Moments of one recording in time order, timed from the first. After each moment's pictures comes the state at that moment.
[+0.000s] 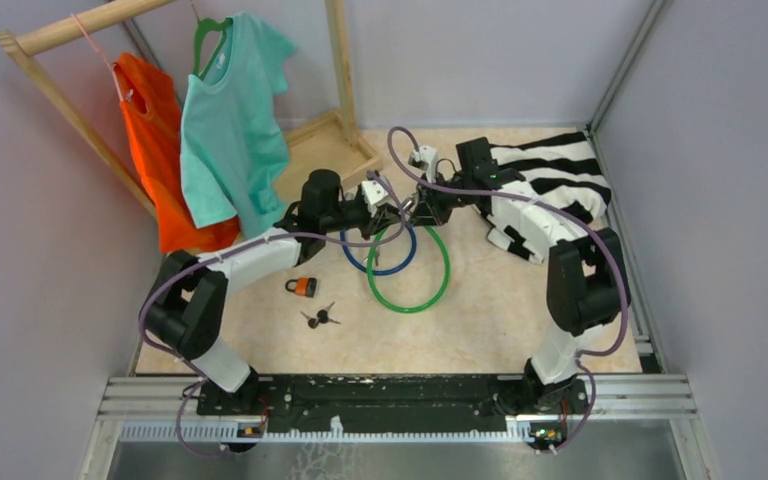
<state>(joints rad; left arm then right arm) -0.60 1.63 0.96 0.36 0.55 0.30 0.37 1.75 1.31 -0.42 -0.86 -0.36</state>
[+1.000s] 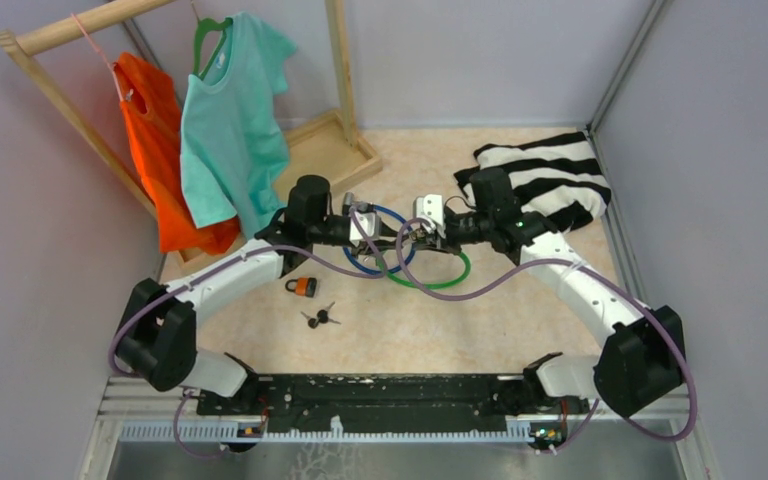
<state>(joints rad) -0.61 1.44 0.93 0.17 0.93 0.61 0.47 1.28 1.02 -0.42 -0.82 -0.85</state>
